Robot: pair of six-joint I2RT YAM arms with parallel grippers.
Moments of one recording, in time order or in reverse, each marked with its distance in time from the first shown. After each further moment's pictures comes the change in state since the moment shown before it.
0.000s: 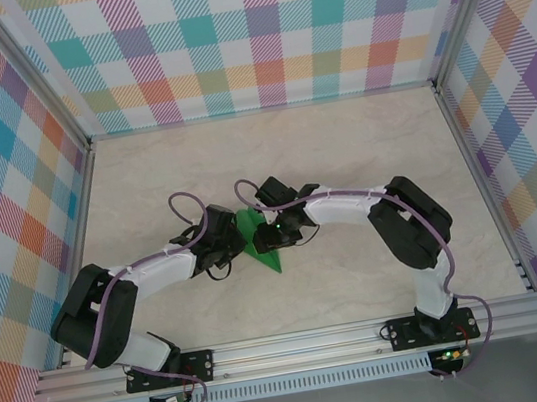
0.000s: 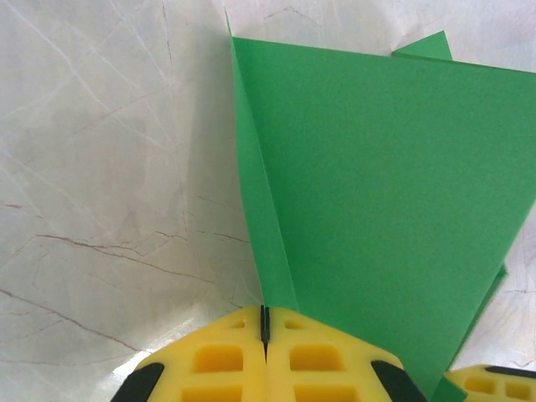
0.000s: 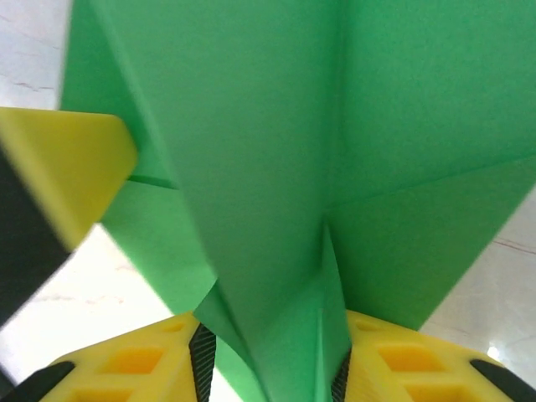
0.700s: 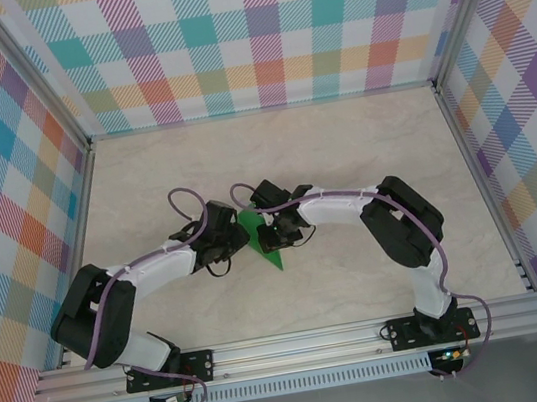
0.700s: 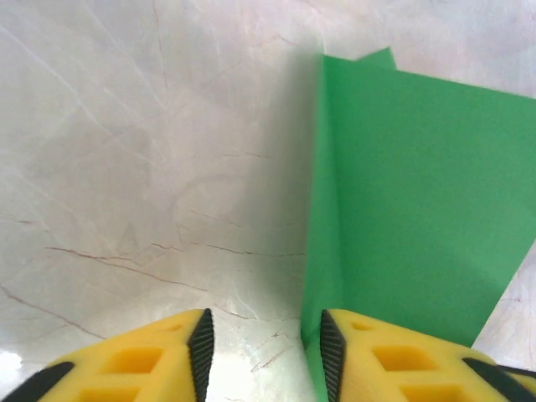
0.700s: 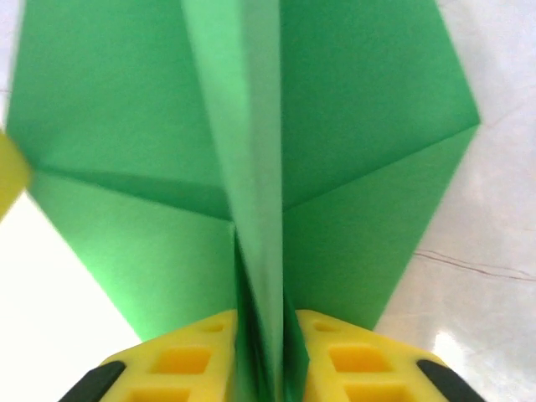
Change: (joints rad) left arm 0.001 -0.005 0.055 -0.080 -0.038 0.017; right arm 0.017 0.039 0.047 -0.063 0.129 -0.002
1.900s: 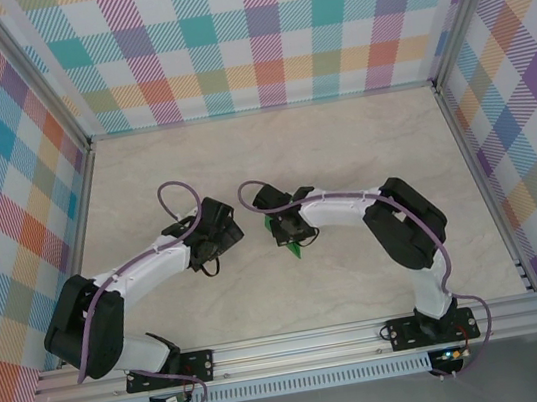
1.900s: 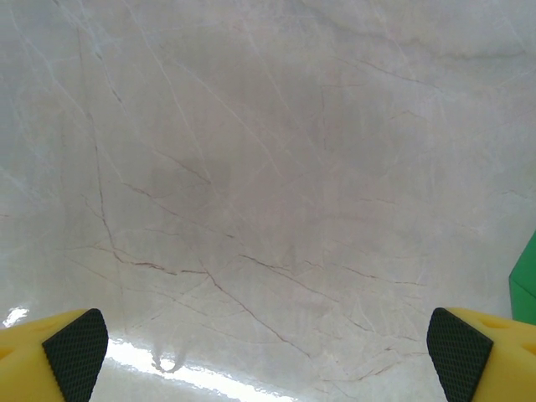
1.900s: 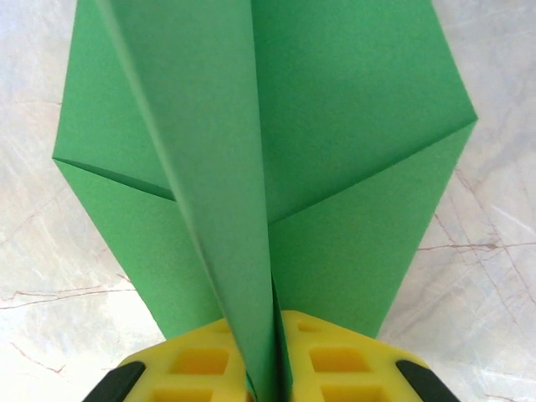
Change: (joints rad) left arm 0.008 -0.055 0.078 -0.289 -0.194 0.009; right arm 0.006 -0.019 -0.029 -0.062 0.367 0.162
